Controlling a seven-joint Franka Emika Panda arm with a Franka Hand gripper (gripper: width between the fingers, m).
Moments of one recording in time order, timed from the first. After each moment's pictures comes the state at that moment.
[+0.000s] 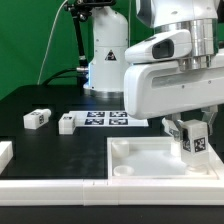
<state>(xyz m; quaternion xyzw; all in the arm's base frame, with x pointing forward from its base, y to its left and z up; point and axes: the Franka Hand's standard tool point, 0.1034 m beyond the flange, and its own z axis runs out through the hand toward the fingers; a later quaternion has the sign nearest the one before) 0.625 0.111 0.080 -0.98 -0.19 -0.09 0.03</state>
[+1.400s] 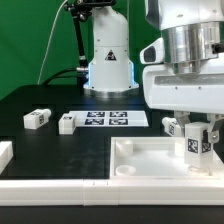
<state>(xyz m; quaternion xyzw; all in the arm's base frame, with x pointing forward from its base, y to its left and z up) 0.625 0.121 0.076 -0.86 0.51 -0.04 0.09</state>
